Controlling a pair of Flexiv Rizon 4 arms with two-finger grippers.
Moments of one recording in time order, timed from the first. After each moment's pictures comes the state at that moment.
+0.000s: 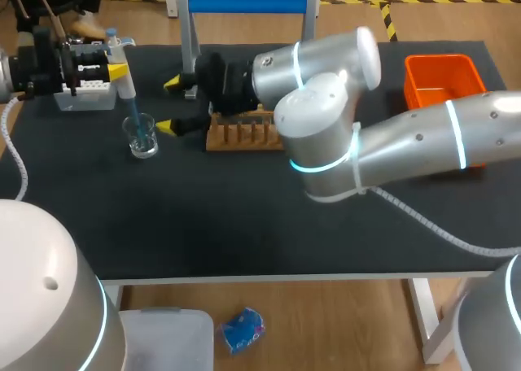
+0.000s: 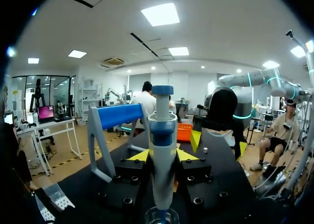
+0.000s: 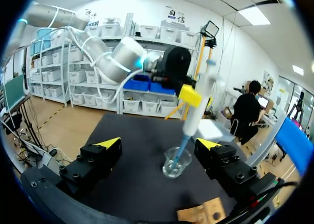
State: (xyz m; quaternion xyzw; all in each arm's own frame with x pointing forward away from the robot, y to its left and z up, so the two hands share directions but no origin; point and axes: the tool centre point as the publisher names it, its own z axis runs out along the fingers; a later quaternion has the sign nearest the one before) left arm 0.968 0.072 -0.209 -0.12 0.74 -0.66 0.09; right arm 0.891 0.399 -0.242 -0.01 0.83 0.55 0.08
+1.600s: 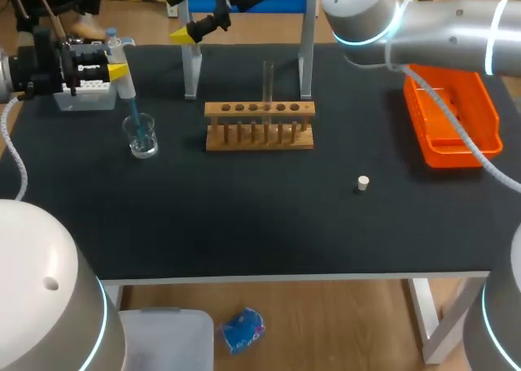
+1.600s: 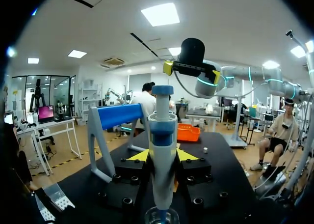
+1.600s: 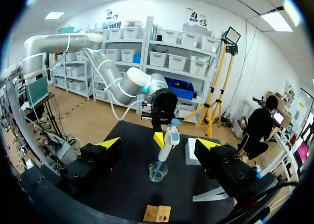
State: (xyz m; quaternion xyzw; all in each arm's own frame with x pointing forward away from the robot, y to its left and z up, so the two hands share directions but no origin) left arm 0.969 0.072 -0.209 -0.12 0.74 -0.66 0.09; right arm 0.948 0.378 -0.105 -0.11 0.84 0.53 0.01
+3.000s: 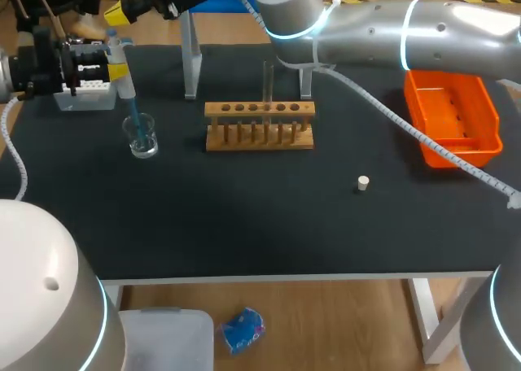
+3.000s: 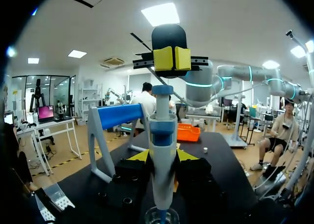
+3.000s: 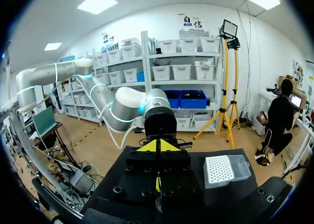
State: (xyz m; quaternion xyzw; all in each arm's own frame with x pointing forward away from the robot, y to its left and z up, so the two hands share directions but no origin) left arm 0.969 0.072 -0.209 -0.12 0.74 -0.66 0.09; right arm 0.960 0.482 -0.116 -0.07 0.81 0.57 -0.10
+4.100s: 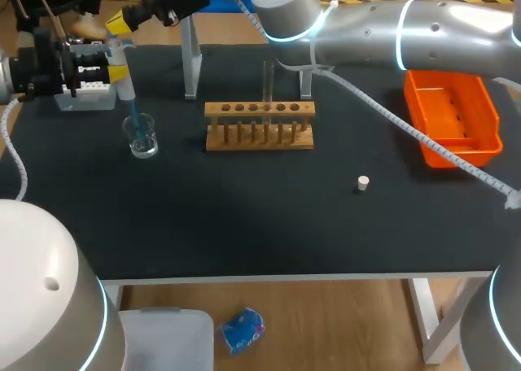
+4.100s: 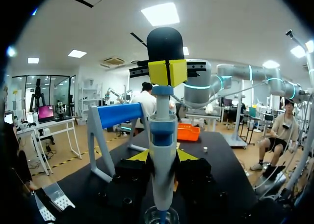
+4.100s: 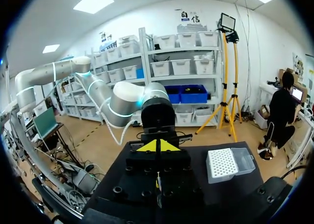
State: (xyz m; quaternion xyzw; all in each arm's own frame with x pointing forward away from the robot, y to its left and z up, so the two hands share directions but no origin) left arm 0.968 0.072 -0.212 -0.12 0.74 -0.66 0.09; right arm 0.962 0.483 -0.136 -0.06 0.82 0.56 -0.12
